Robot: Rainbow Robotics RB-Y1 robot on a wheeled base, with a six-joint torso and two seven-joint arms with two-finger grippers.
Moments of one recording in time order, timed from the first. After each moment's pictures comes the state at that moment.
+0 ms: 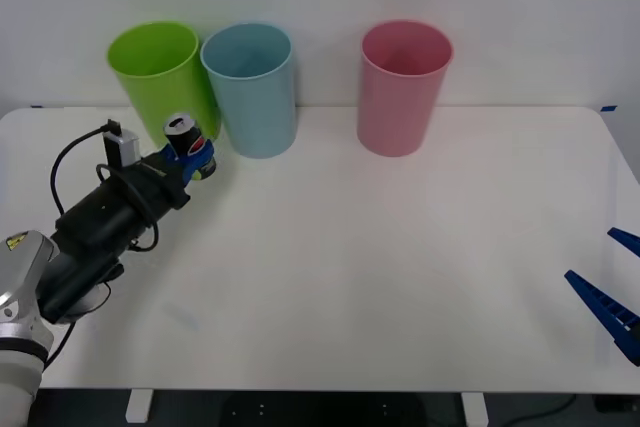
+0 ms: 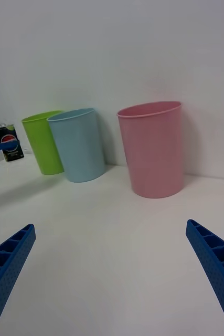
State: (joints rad) right arm 0.35 -0.40 -0.52 -1.66 0.96 -1.22 0.00; left arm -0.27 0.31 0.17 -1.25 -1.11 -0.74 -0.10
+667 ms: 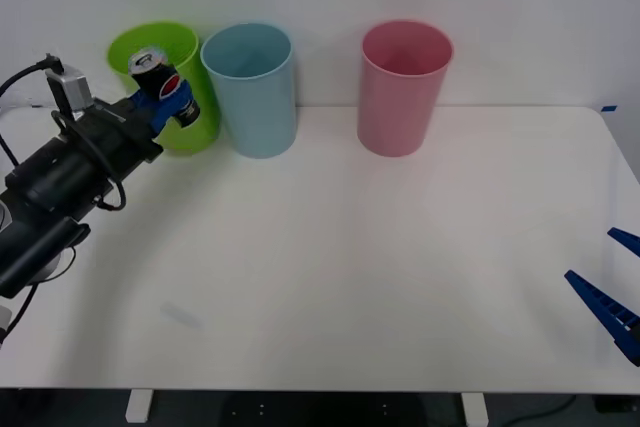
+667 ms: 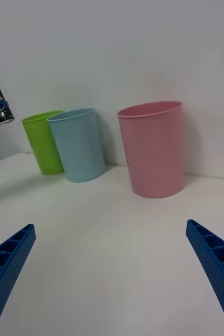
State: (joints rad) right arm 0.35 -0.40 -0.52 -1.66 0.96 -1.22 0.00; left arm -0.28 0.39 0.18 -1.47 -1.09 -0.71 0.15
